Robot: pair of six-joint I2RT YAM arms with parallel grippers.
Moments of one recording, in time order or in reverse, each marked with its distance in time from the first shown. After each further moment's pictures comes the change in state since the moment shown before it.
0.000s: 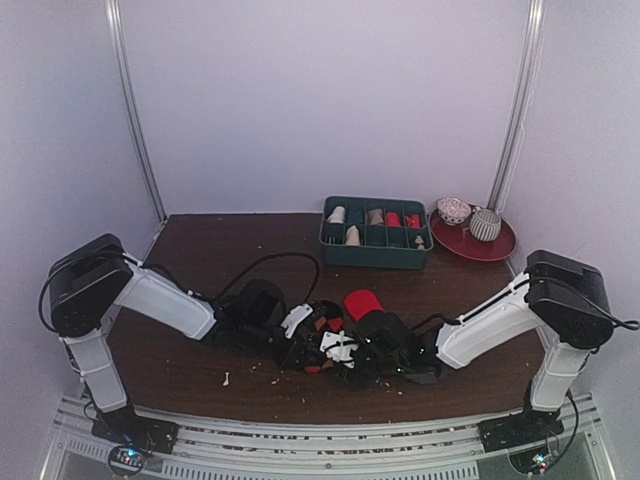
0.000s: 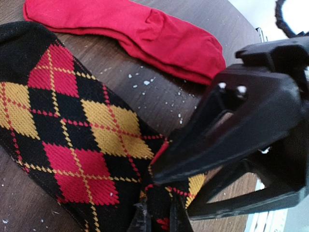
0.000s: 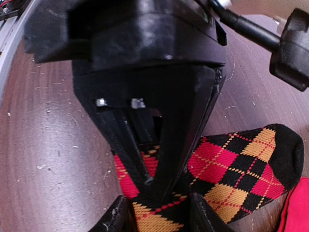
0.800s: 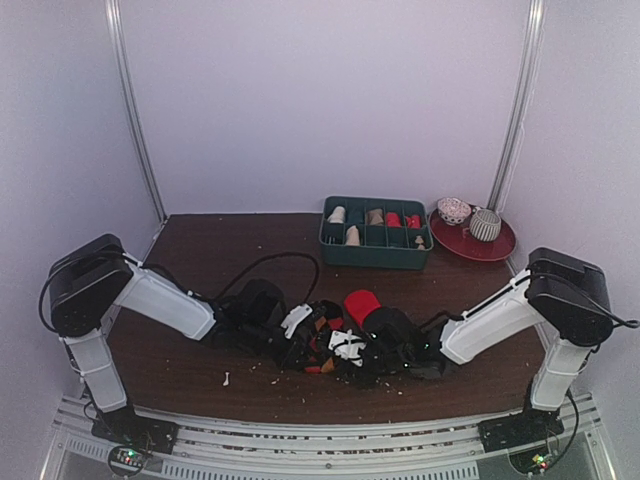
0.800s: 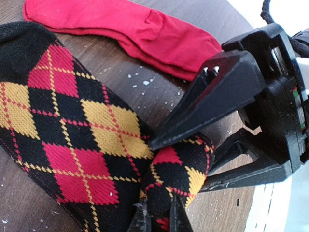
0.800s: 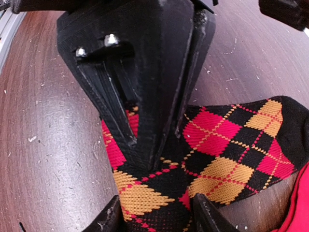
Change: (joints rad) left arm 0.001 0.000 -0.005 0.010 0.002 0.010; right arm -0.060 -0.003 -0.026 -0.037 -0.053 -0.004
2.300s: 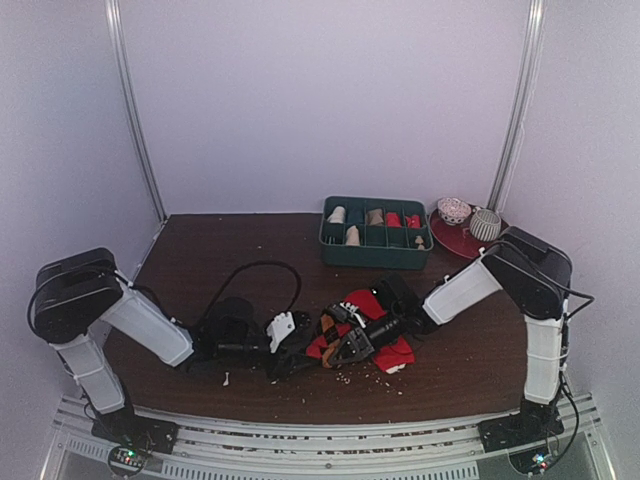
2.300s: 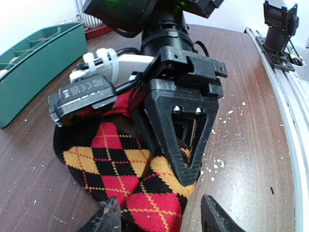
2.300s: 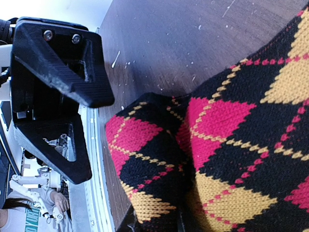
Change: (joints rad) left arm -0.047 -0.085 -0.279 0.574 -0.187 0.387; right arm -0.304 0.246 0.225 -0.165 -0.875 0.644
